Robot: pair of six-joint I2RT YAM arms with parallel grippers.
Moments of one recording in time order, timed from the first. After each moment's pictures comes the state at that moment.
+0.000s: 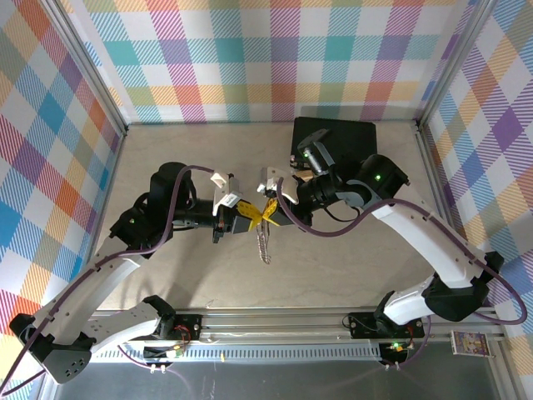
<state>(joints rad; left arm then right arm) -0.63 0.99 1.11 -0.49 0.84 0.10 0.88 1.43 1.80 -1.18 -0.53 -0.45</state>
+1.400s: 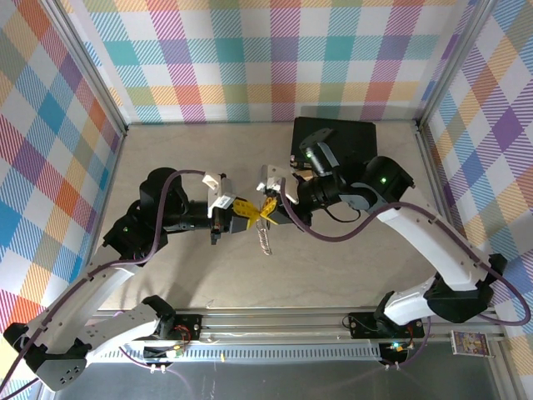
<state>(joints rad) -0.64 0.93 1.08 -0.41 0.78 0.07 0.91 1.42 1.83 -1.17 -0.50 -0.44</state>
